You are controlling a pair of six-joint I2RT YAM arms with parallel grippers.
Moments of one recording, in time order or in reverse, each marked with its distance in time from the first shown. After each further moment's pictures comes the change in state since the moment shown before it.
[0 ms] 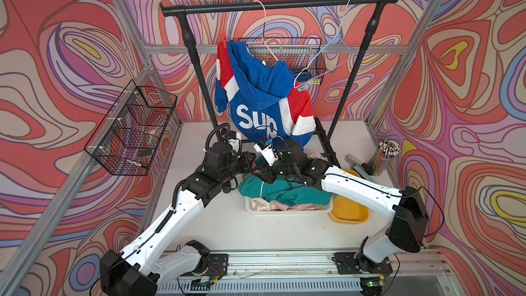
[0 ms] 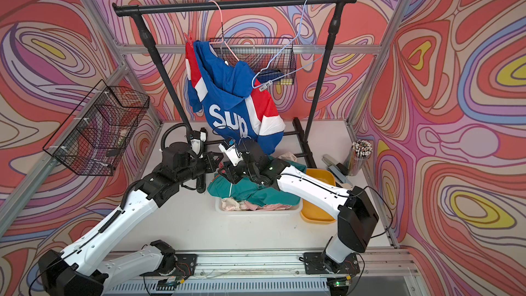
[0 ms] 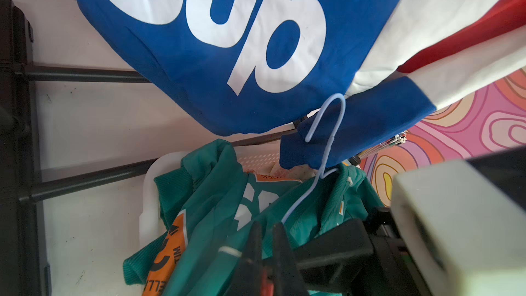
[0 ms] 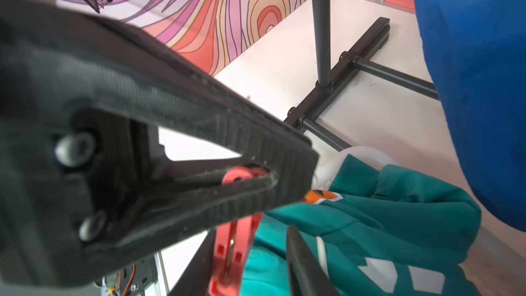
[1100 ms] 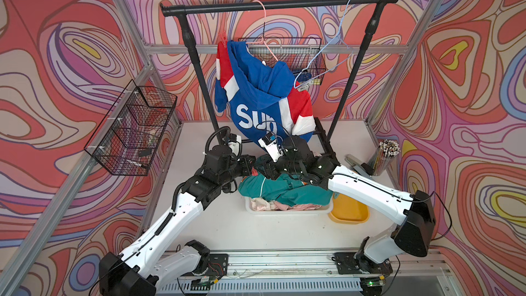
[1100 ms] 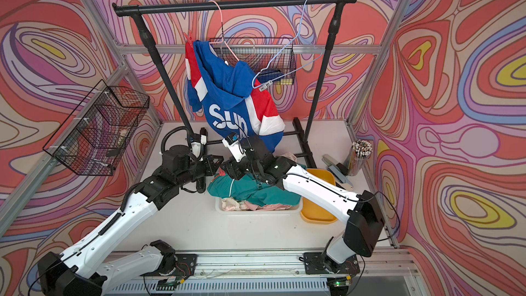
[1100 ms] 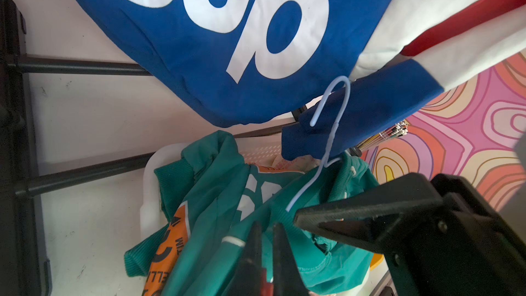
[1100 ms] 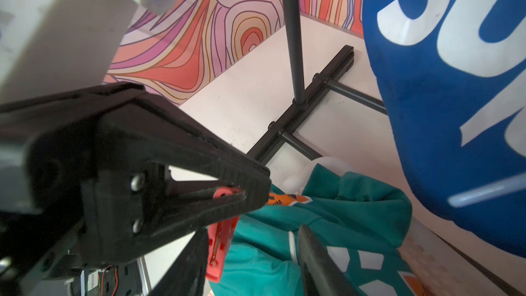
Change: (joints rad) left arm 0.000 -0.017 -0.037 0.010 0.013 0.016; right arm -0.006 -0.058 0.019 -0.061 0.069 -0.038
